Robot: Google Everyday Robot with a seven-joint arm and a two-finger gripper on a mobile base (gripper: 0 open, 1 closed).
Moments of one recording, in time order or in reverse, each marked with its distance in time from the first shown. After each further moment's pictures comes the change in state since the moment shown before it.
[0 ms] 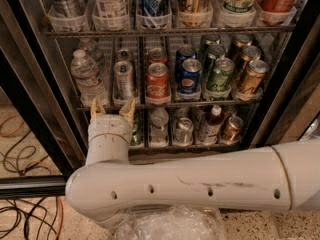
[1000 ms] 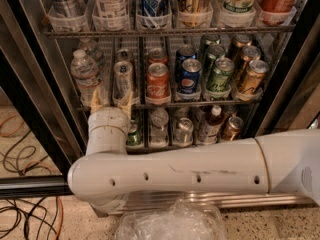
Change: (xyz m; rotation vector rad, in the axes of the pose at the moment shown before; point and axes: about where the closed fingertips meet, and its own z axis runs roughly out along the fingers) arm -0.001 0.003 0.031 0.012 -0.065 0.031
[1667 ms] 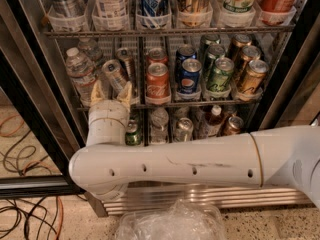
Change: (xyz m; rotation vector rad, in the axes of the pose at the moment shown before) arm -0.006 0.003 0.021 0.002 -0.029 -0.013
